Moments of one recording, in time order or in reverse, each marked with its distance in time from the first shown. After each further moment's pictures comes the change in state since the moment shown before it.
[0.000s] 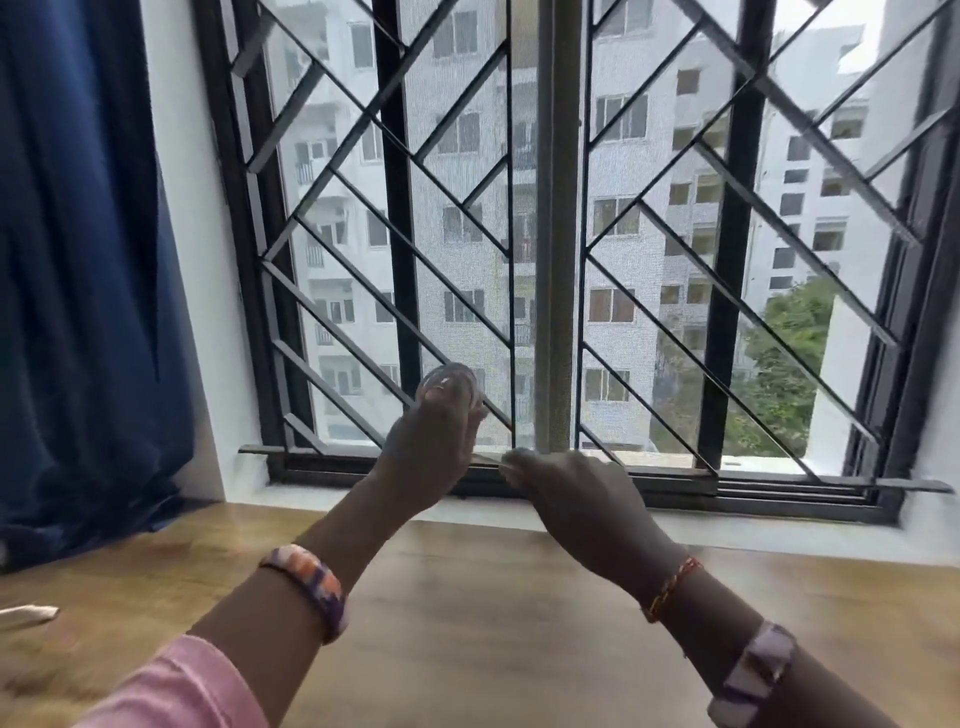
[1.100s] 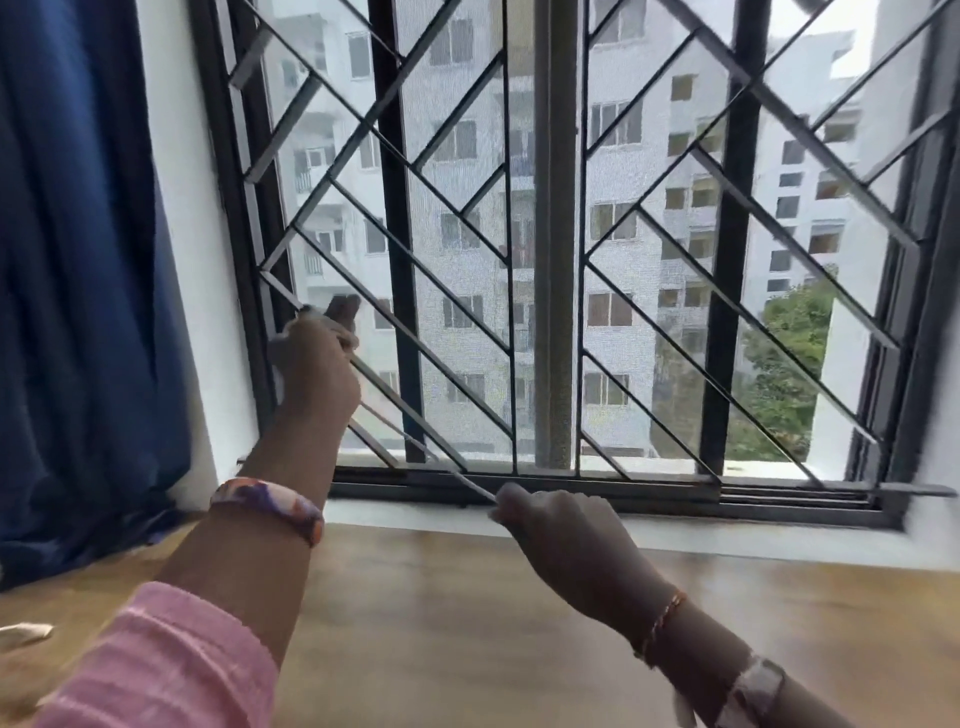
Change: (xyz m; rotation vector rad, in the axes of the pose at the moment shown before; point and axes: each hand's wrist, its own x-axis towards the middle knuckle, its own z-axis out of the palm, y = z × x) left_hand 0.063 -0.018 -0.075 -1.123 0.702 -0.767; right_hand -0.010 -0.007 0.018 -0.094 0.027 -0.015
